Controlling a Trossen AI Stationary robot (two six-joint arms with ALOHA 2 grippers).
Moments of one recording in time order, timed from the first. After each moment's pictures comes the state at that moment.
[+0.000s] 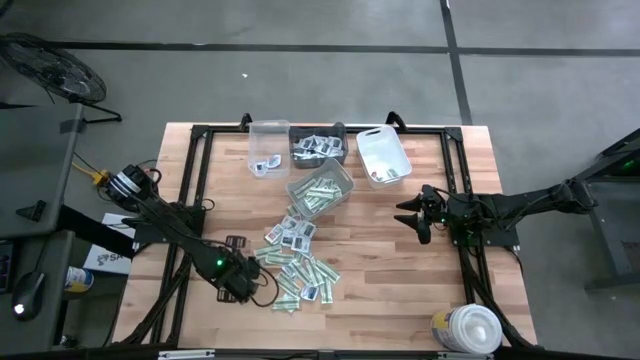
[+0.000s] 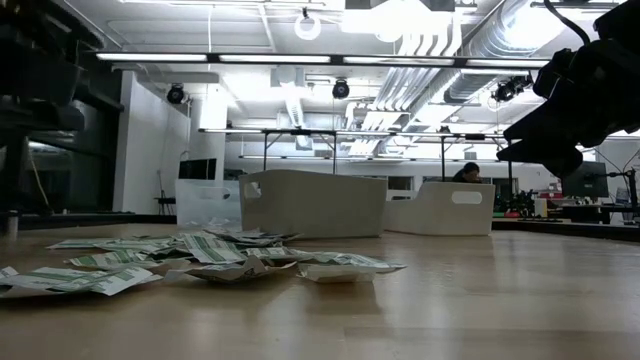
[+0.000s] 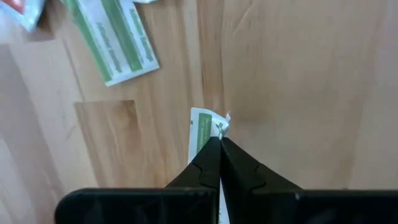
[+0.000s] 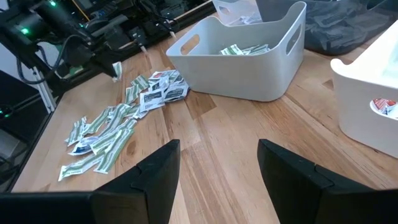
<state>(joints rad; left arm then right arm) -0.71 1.58 0.90 -0.88 -0.13 -0.63 0.12 0.33 0.05 -0.04 0.25 0.52</state>
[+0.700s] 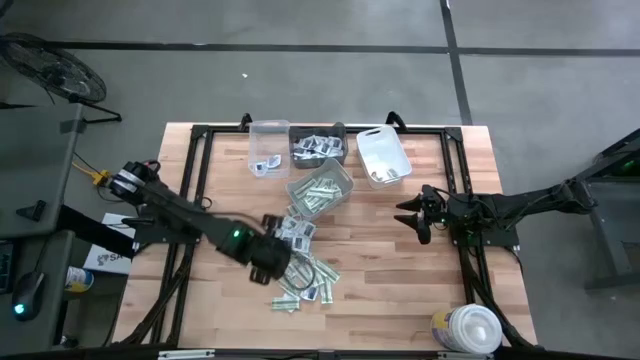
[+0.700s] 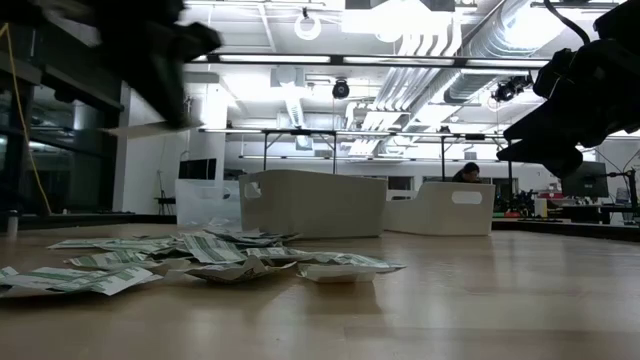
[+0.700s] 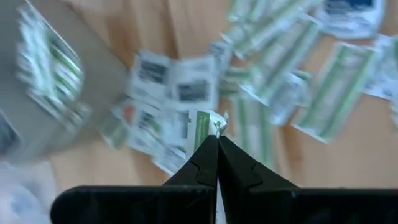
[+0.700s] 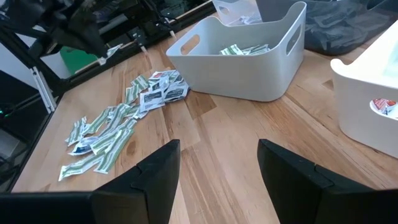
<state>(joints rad) -0.45 1.57 1.19 -0.87 -0.37 -0.16 0.12 0.33 0.05 -0.04 0.25 0.52</state>
